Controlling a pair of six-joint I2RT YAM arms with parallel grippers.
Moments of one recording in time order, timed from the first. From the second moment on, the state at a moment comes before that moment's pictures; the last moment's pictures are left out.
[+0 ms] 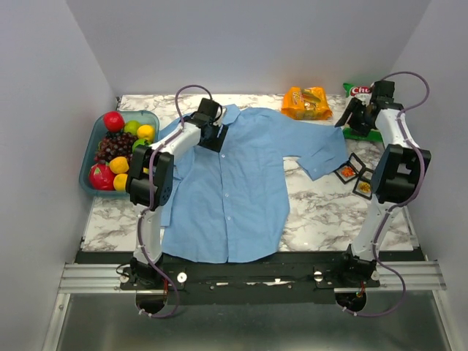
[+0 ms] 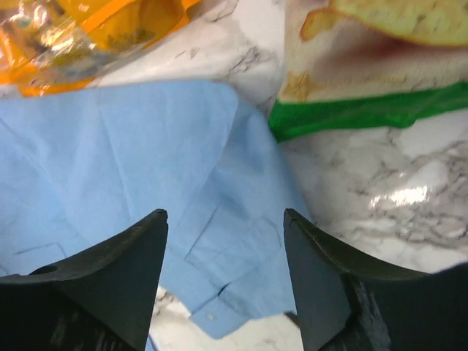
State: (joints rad) left arm -0.35 2.11 1.65 -0.52 -0.09 0.04; right arm -0.21 2.10 1.82 -0.65 -0.24 0.30
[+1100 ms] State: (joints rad) left arm -0.39 1.41 1.25 -0.44 0.06 -0.06; right arm 0.20 1.98 1.41 -0.66 0.16 0.11
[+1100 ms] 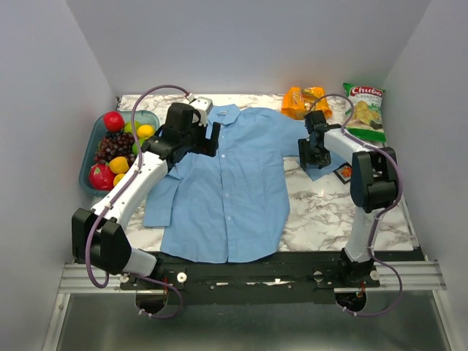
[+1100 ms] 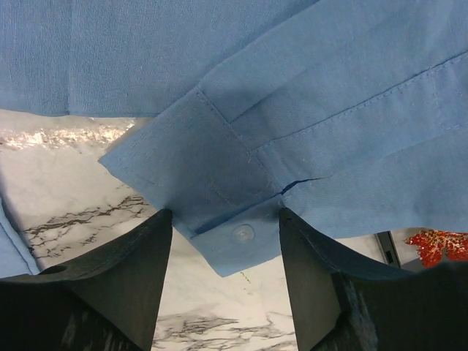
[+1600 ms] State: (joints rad) left arm -0.34 1.38 1.25 -0.43 0.07 -0.08; right arm 0.20 2.03 1.48 -0.79 0.16 0.08
